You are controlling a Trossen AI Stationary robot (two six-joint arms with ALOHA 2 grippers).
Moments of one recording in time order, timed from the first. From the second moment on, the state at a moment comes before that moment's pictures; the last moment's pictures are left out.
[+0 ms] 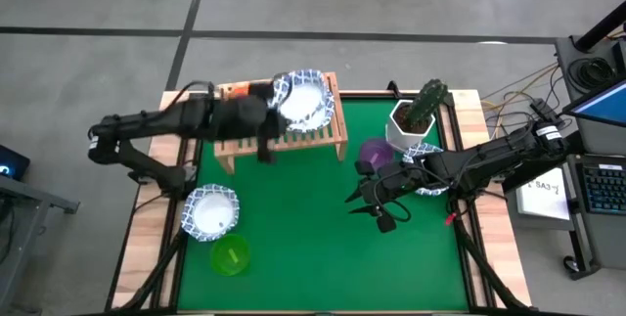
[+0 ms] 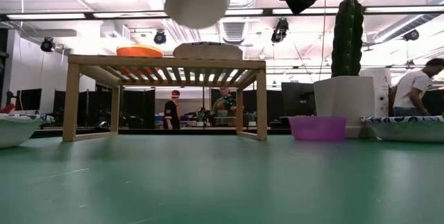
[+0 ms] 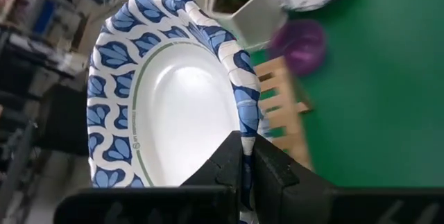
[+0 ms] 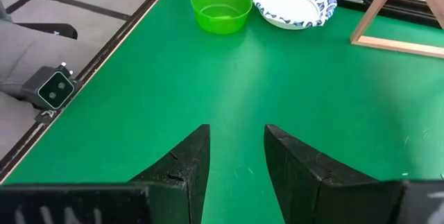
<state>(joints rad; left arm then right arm) 0.06 1.36 1.54 -0.82 -0.39 0.43 0.22 1.28 0.93 -0.20 -0.09 -0.09</state>
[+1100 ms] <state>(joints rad) 0.26 1.52 1.55 -0.81 -0.31 0.43 0.22 1.28 0.93 -0.21 -0.09 -0.08</state>
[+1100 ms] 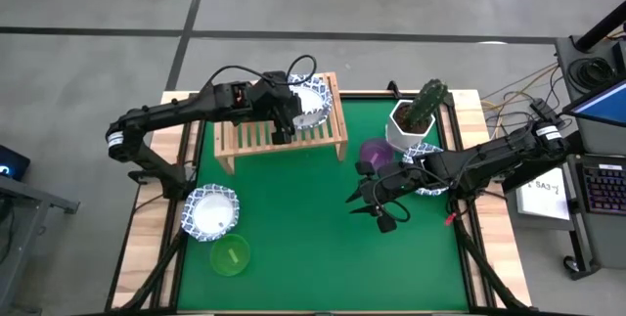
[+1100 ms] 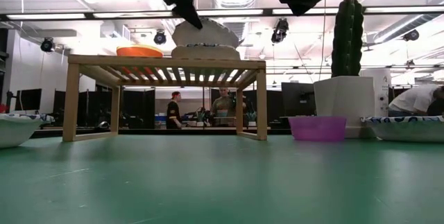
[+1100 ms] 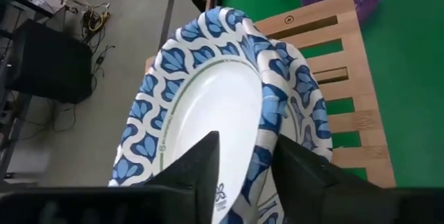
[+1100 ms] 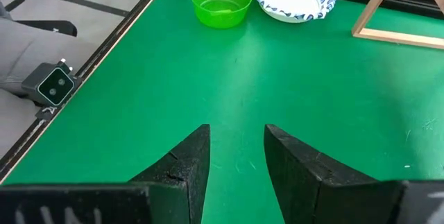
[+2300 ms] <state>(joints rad) -0.18 1.51 1.53 -1.12 -0.19 -0.11 0.22 1.28 0.93 -0.24 -0.08 -0.09</state>
